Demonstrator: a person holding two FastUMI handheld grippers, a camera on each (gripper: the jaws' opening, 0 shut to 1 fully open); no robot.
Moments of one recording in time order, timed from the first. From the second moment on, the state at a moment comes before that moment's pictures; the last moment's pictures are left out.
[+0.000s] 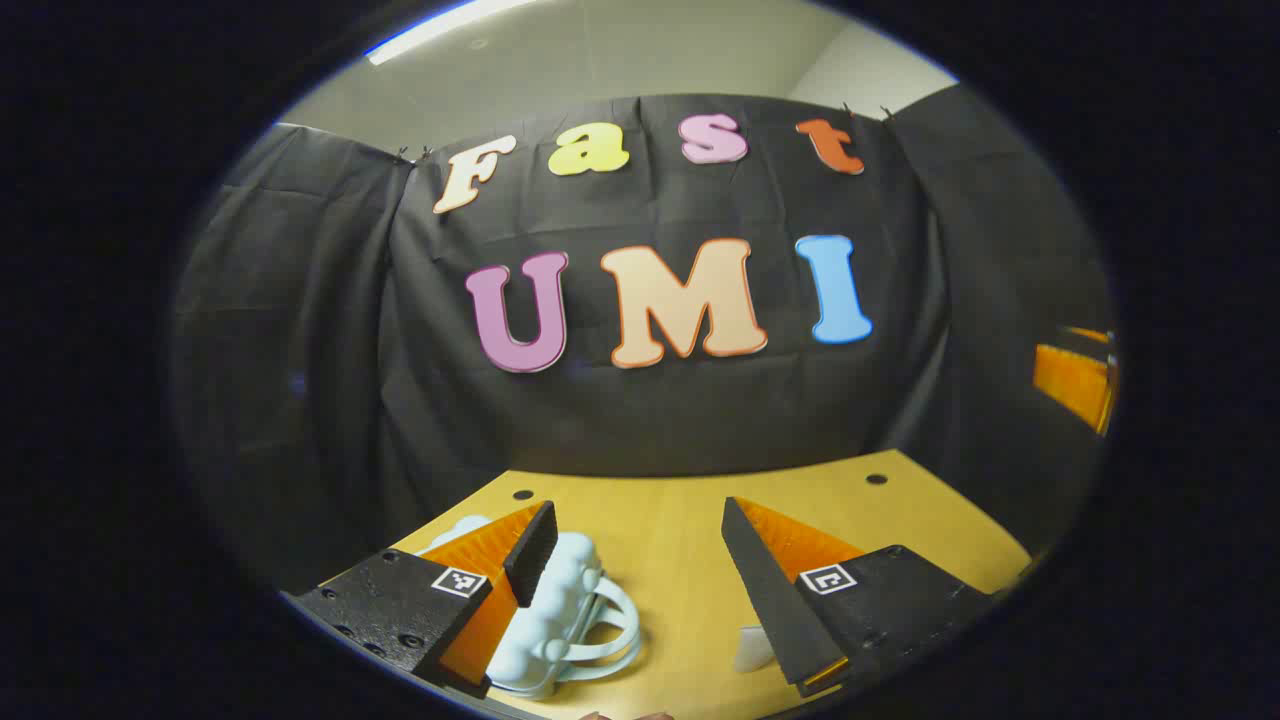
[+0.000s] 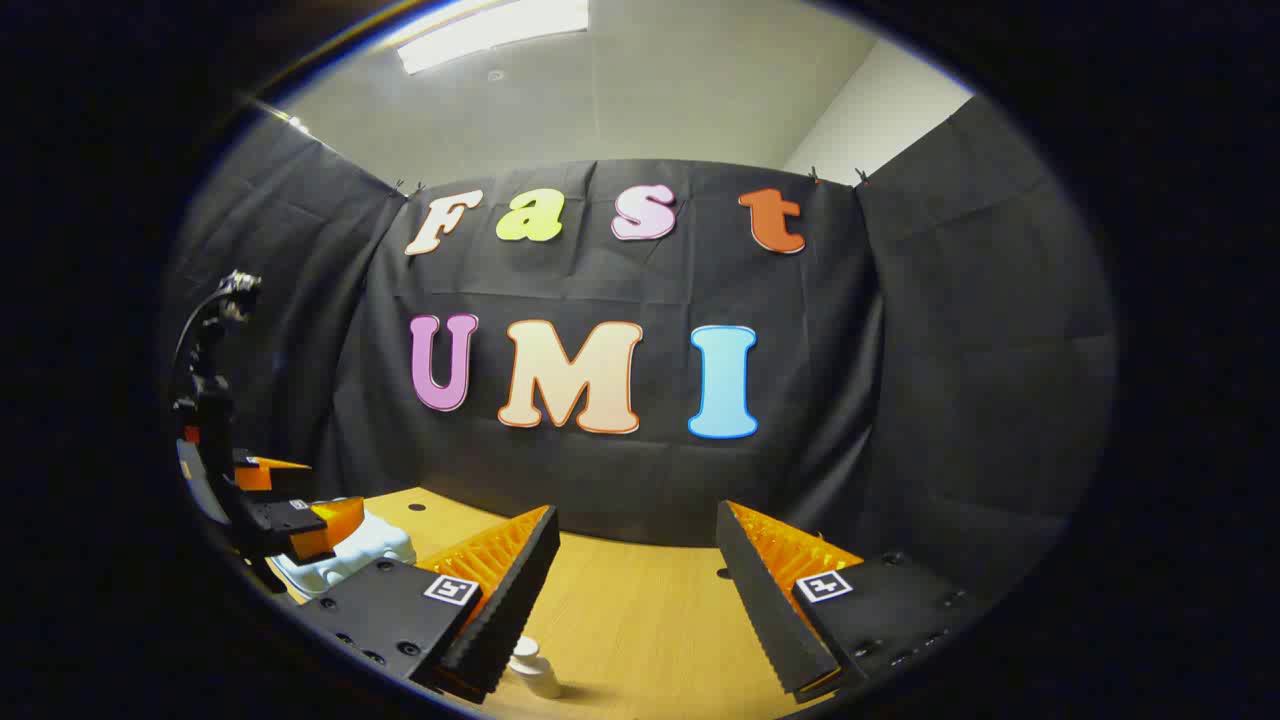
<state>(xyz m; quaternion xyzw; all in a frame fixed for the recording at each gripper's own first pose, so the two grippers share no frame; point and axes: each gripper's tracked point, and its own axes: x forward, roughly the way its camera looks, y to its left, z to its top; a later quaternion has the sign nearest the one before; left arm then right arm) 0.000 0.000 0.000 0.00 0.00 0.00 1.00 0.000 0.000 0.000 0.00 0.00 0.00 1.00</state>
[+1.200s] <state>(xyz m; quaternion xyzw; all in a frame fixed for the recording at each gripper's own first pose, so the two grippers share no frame) 0.075 -0.014 -0.199 0.03 0.28 -0.07 0.96 0.031 0.019 -0.021 -0.06 0.04 -0.07 0.99</state>
